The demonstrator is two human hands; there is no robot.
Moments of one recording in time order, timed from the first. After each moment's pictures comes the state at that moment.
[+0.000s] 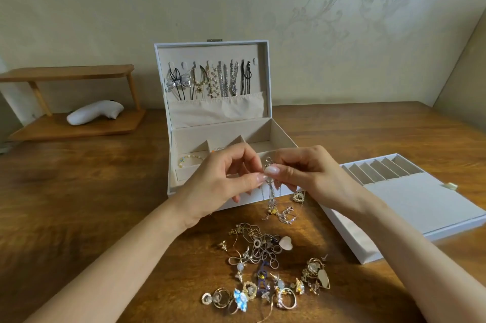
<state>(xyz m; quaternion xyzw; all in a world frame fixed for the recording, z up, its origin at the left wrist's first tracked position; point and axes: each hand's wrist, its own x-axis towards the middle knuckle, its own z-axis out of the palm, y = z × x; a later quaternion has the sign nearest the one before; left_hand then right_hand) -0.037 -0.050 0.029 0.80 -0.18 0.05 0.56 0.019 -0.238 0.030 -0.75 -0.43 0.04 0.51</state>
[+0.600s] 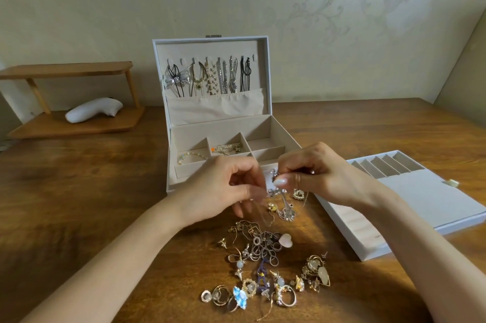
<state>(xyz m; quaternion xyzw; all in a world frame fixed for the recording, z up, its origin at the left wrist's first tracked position) -0.043 -0.052 0.031 0.86 -0.17 -0.01 0.48 0.024 -0.247 0.033 -0.76 -0.50 0.04 0.42</state>
